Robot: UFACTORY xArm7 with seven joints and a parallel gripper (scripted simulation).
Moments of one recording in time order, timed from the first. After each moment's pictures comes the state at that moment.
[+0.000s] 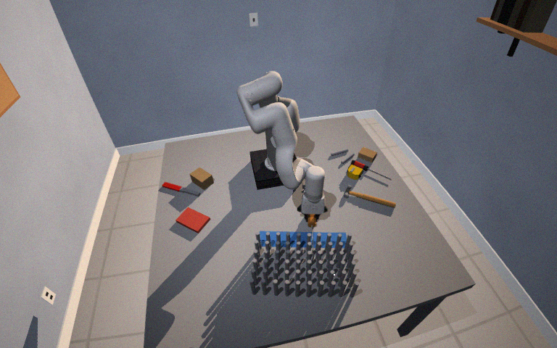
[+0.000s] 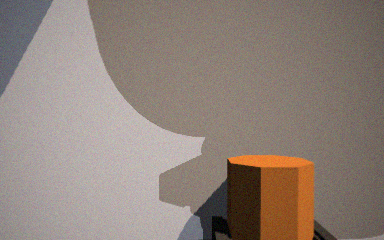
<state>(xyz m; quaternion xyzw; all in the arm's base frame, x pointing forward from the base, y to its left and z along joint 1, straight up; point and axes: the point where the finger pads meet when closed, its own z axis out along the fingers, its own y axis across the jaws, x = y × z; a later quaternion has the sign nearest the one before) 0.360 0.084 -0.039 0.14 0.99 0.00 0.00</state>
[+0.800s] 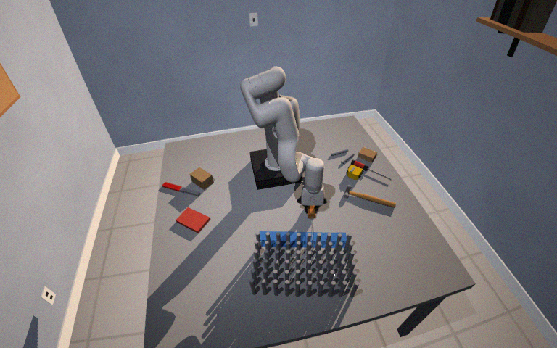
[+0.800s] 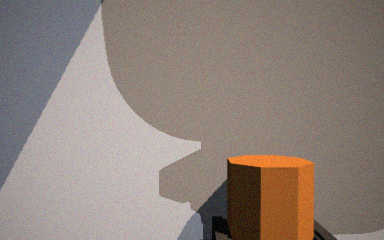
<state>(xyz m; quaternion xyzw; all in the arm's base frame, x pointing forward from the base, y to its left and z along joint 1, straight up) 0.312 0.097 -0.040 0.14 0.99 0.00 0.00</state>
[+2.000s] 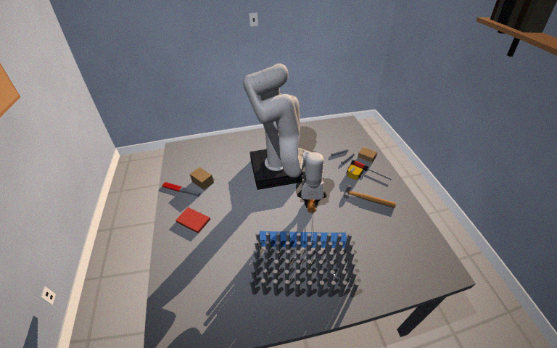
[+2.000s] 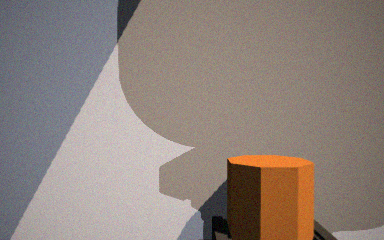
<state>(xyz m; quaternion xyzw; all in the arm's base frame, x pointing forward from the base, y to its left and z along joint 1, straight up) 0.278 0.107 -0.040 0.14 0.99 0.00 0.00</state>
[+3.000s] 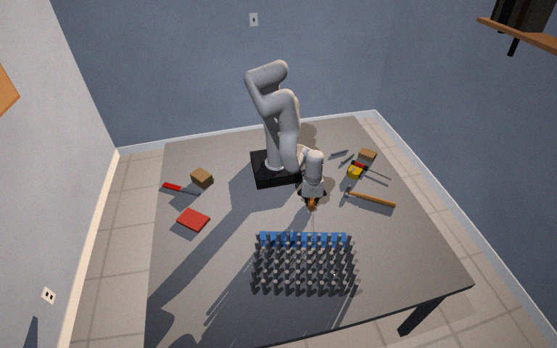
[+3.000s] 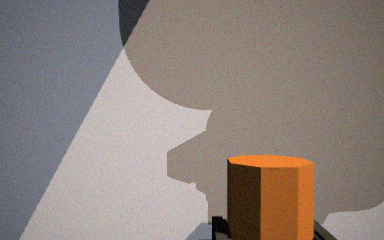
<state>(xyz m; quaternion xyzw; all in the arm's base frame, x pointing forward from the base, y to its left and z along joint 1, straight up) 0.277 0.107 -0.027 0.14 0.99 0.00 0.01</state>
